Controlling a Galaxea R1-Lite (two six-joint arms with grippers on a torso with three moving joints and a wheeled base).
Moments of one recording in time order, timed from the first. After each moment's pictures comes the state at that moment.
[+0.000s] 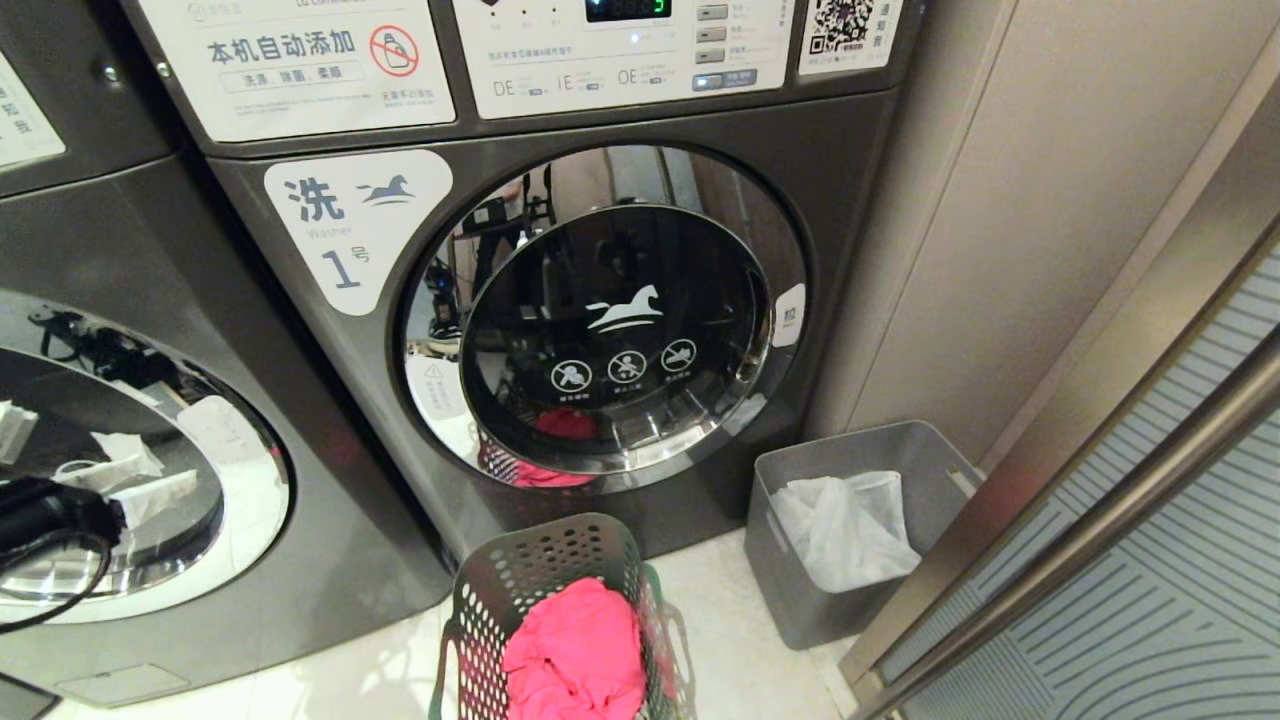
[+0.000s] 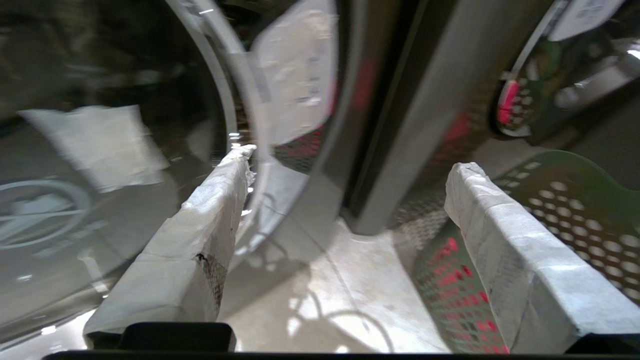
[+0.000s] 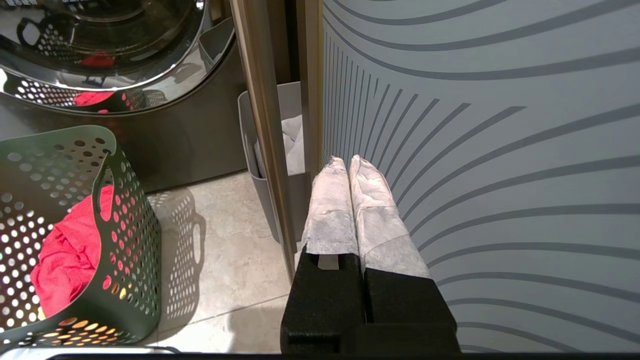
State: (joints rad) left arm 0.70 1.97 -0.72 -0.92 -0.93 0.31; right arm 0.00 0.00 0.00 0.00 0.00 0.00
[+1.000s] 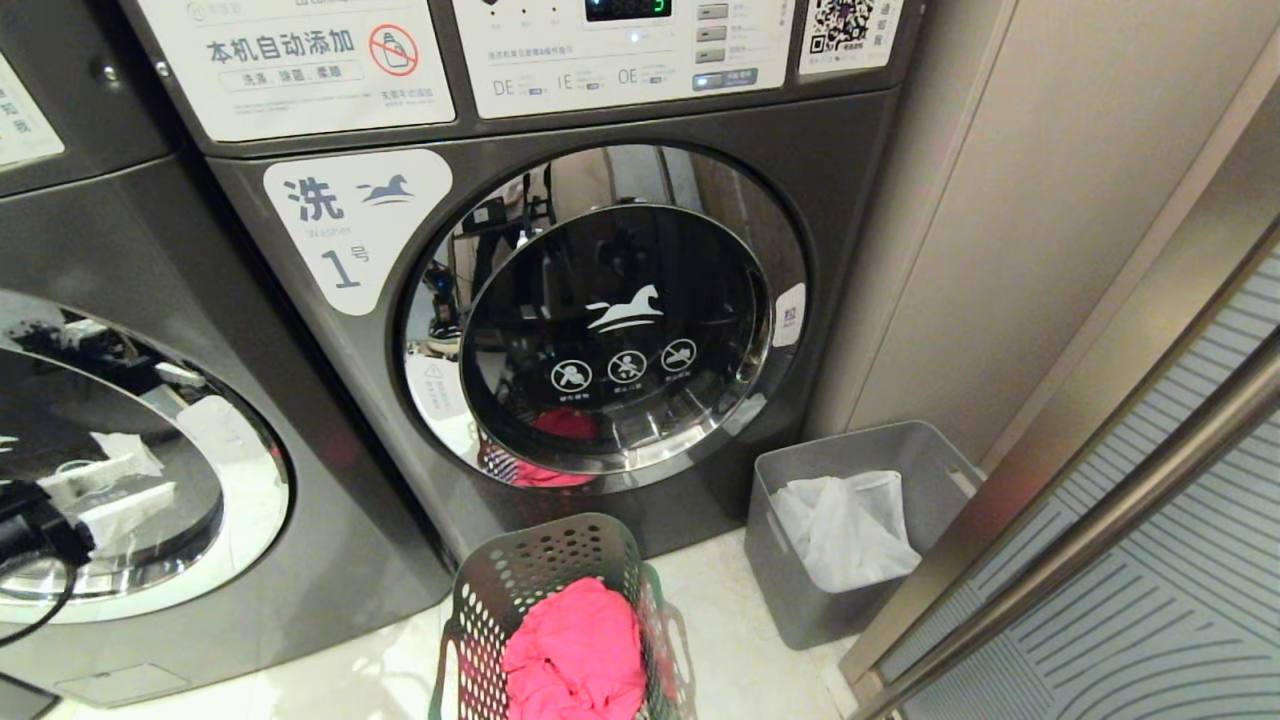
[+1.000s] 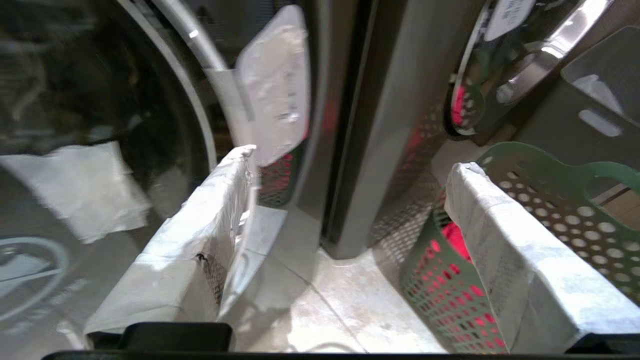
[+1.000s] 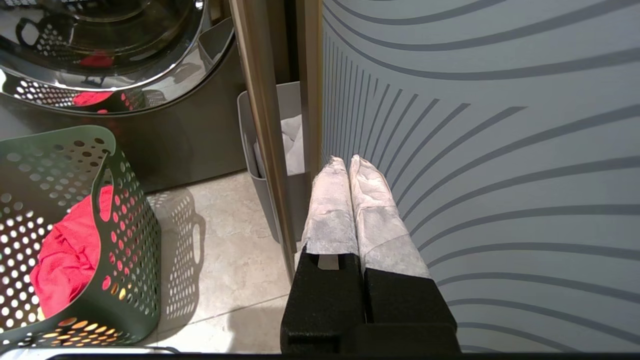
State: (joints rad) left arm 0.78 2.12 -0.83 -1.02 -1.24 0.33; right arm 0.00 0.00 0.00 0.00 0.00 0.00
